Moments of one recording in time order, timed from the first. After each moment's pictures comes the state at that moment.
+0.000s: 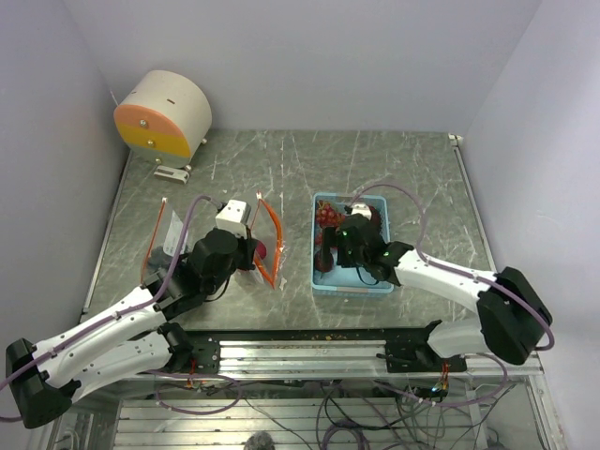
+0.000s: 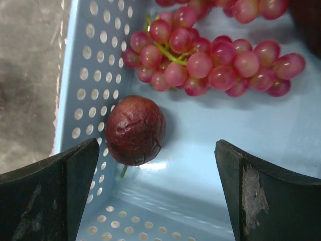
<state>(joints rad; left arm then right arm) -0.90 0.80 0.69 -0.30 -0.44 -0.42 0.75 1.31 0.69 -0.16 0.24 0.58</state>
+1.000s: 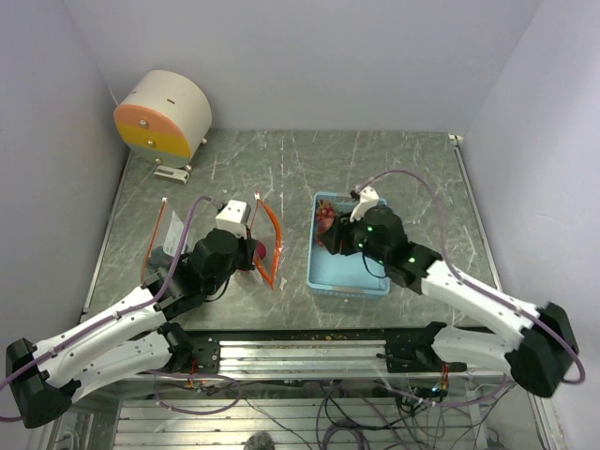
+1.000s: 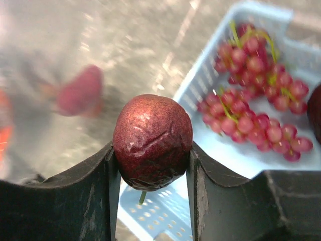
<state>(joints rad) -0.90 0.80 0.68 -0.31 -0.44 -0.42 0.75 1.18 0.71 -0.08 0.10 0.42</state>
